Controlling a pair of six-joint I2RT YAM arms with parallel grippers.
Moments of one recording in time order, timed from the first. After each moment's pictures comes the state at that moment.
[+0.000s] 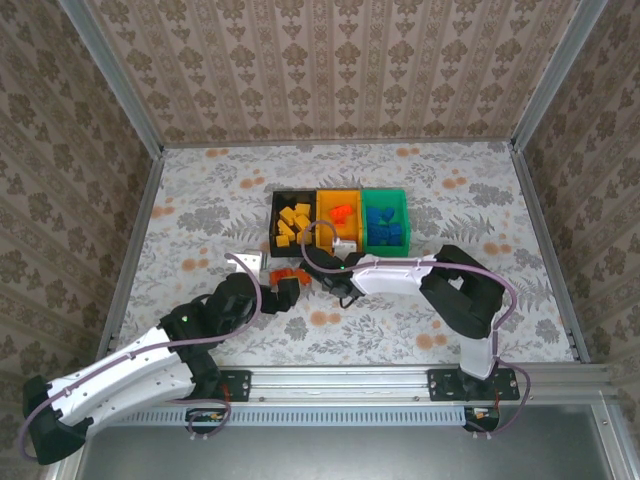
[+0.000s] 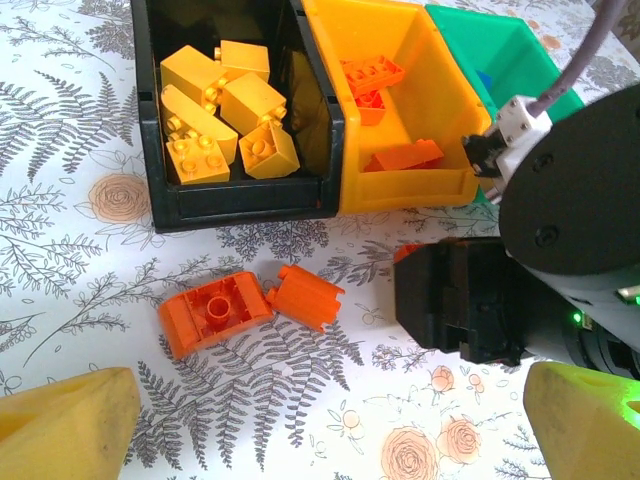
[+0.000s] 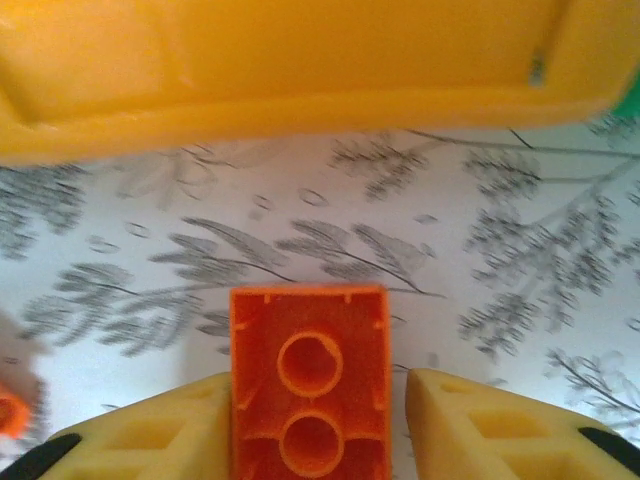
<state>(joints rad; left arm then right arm) -1.01 0.65 0.51 -0.45 -0.37 -0.63 0.94 1.89 1.13 -0.50 0.43 1.01</state>
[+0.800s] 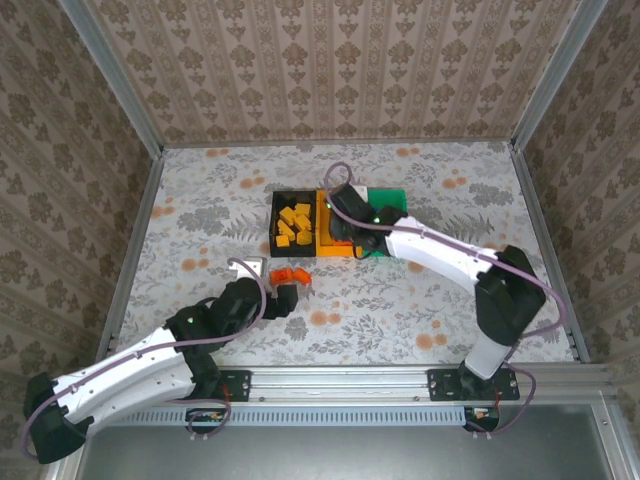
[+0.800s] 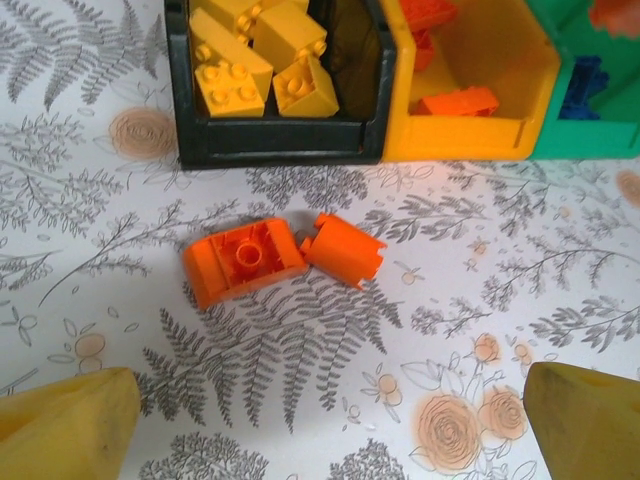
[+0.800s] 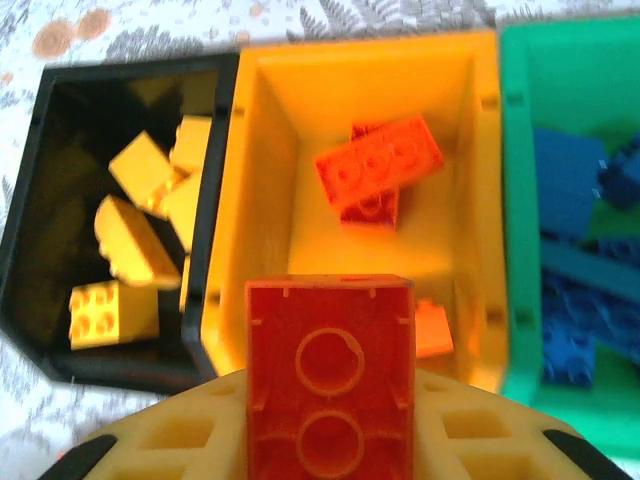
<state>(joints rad) -1.01 0.67 0.45 -0.48 -0.37 -0.69 0.72 1.75 1.39 -0.54 0.30 0.67</state>
